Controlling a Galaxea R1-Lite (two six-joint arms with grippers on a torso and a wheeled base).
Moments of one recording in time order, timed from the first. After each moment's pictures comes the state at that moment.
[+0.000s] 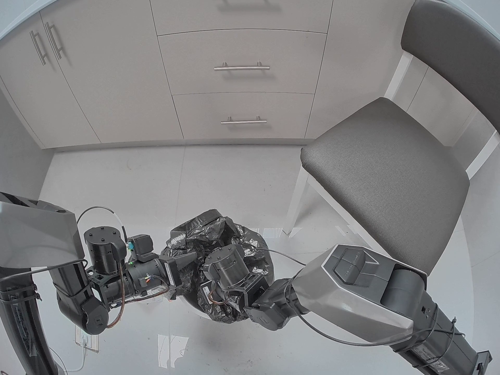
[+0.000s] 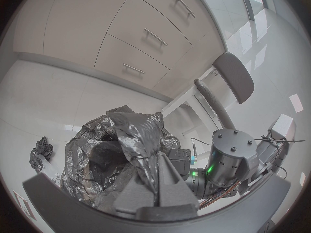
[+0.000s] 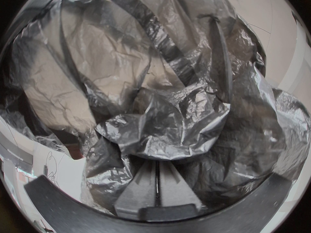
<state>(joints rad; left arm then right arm) -0.30 2.16 -0.35 -1.53 -0.44 -0.35 0.89 2.68 -1.61 -0.51 -0.27 0.14</state>
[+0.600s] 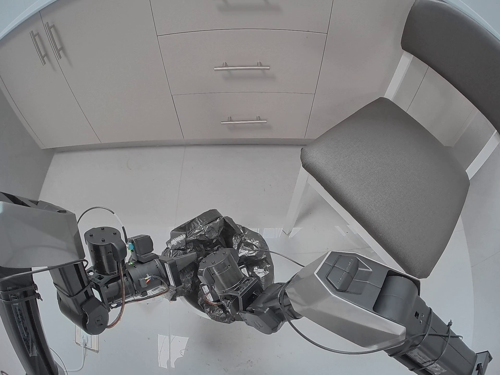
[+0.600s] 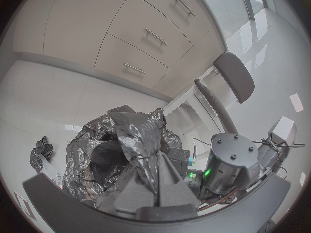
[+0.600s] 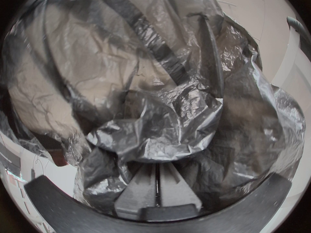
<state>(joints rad) -0.30 2.17 -0.35 -1.53 -0.44 -0.35 0.91 2.71 -1.65 -0.51 -0.42 0.13</state>
